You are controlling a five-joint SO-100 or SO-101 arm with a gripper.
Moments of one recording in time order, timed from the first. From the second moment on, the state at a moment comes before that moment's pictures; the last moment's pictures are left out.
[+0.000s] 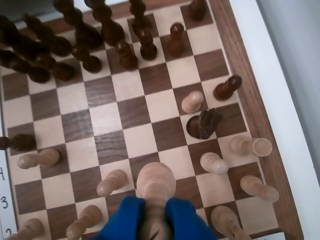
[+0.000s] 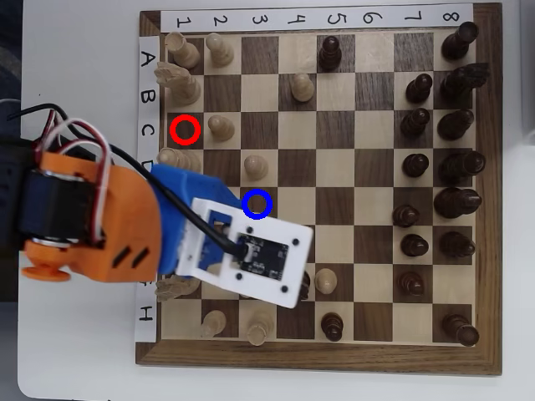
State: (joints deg) arm 10.4 107.8 82.5 87.7 97.6
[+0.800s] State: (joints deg) arm 13.1 105.0 91.1 83.1 95.3
